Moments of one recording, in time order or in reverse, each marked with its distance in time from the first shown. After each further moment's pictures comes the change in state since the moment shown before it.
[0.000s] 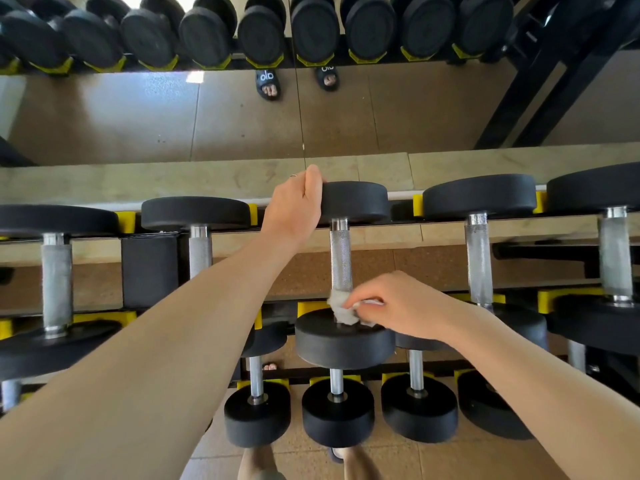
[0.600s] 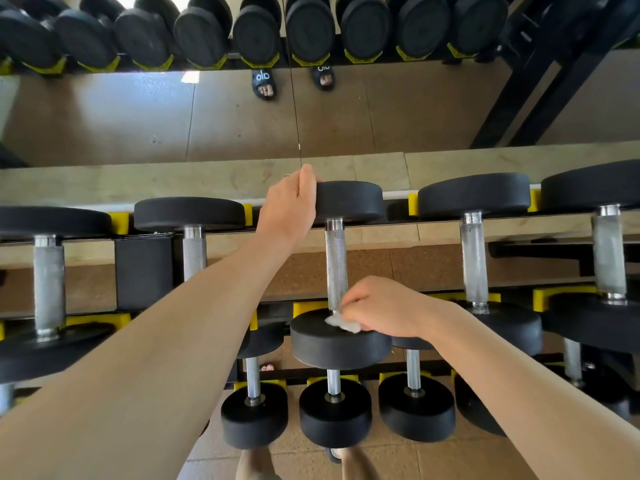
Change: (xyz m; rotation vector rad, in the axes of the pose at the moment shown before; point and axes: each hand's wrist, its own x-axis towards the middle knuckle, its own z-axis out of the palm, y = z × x) left_hand 0.000 0.000 0.002 -0.023 0.018 -0.008; right_hand 0.005 -0.025 0.000 0.237 -0.138 0.165
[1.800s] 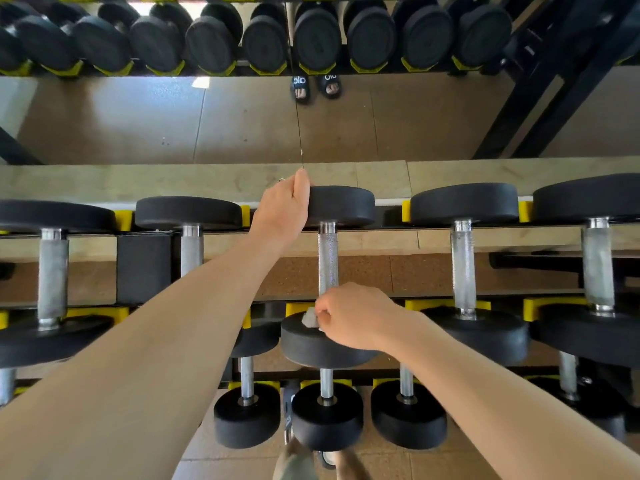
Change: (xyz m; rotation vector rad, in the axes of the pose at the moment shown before) left_hand 0.000 0.002 0.000 0.115 -0.018 -0.013; right_hand 0.012 -0.001 0.021 -0.435 0.149 -0.149
